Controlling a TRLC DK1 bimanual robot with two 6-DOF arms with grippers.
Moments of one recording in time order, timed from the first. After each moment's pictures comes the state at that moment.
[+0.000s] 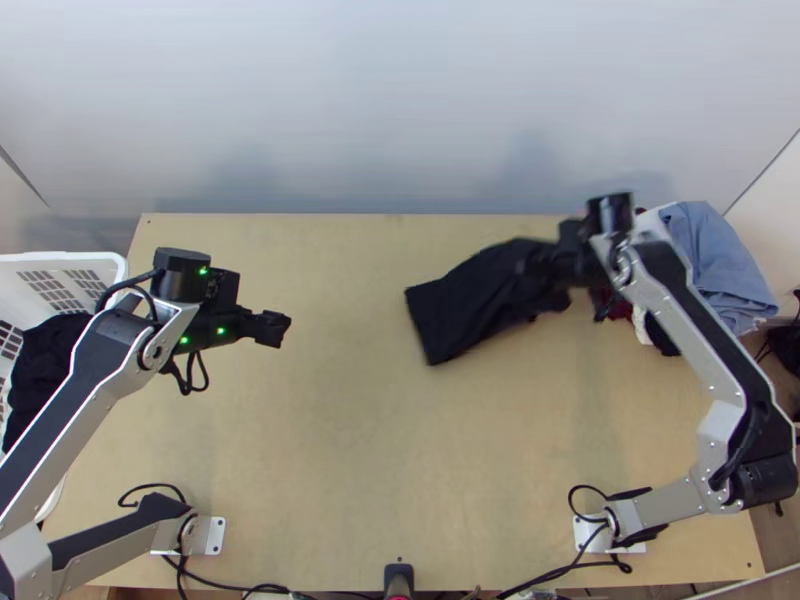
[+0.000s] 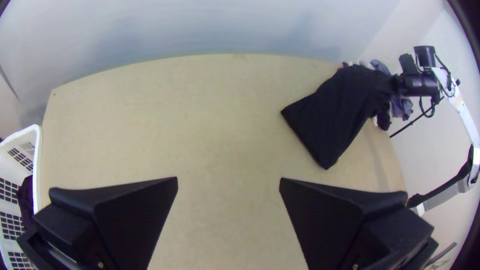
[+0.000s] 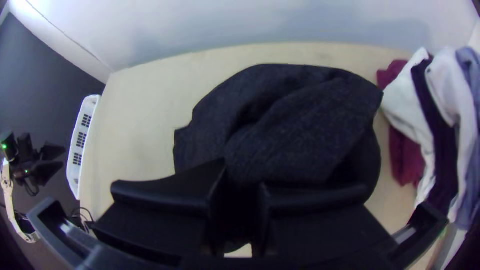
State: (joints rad) left arm -0.30 1.20 1.19 -0.80 0.14 -0.14; right arm 0.18 1.61 1.43 -0.74 -0.32 0.19
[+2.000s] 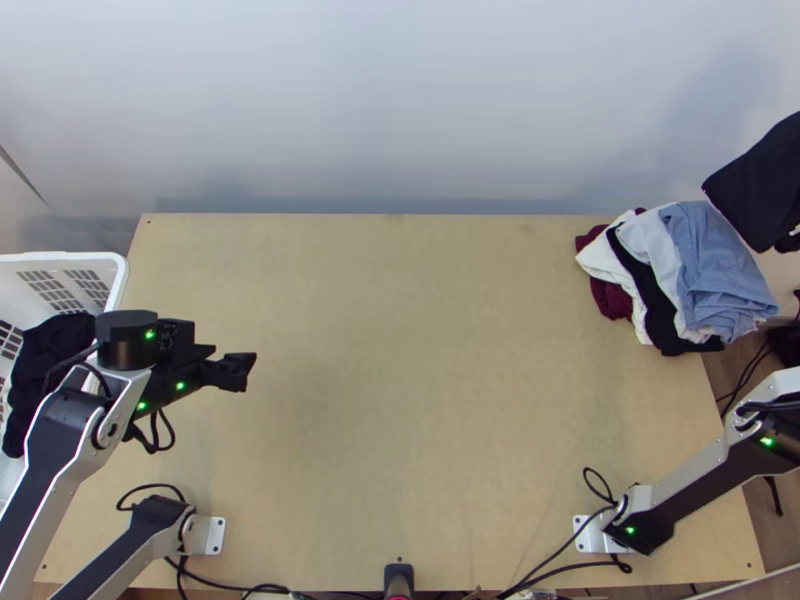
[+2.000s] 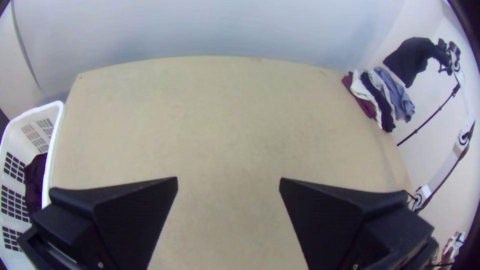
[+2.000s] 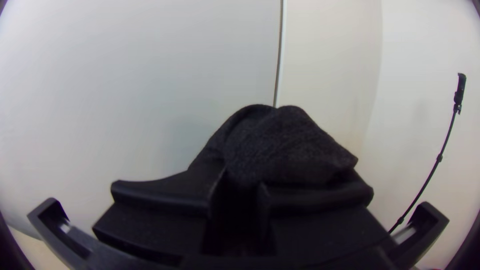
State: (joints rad) left arm -0.20 0.85 0.94 -0.82 0.15 -0.12; right arm -0.52 1.86 2.27 -0.50 -0.03 -0.04
